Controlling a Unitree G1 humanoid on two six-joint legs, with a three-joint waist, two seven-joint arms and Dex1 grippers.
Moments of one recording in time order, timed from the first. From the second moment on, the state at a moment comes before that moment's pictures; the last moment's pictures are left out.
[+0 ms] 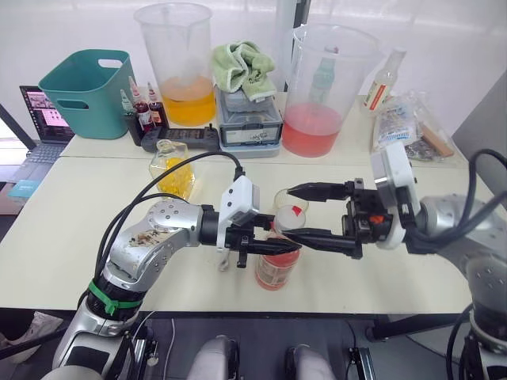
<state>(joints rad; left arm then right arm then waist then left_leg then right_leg) -0.58 0.52 -0.24 -0.37 -0.59 0.64 -1.05 -0.45 -0.76 -0.18 -0.70 1.02 0.88 0.75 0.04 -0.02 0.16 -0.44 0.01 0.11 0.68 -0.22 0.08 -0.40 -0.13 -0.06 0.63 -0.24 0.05</state>
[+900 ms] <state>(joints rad) -0.54 0.52 -0.22 -0.45 -0.57 0.65 -1.01 -0.58 -0.83 0.05 -0.46 0.81 0.62 1.14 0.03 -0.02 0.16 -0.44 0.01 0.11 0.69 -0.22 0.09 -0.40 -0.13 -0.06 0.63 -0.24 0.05</state>
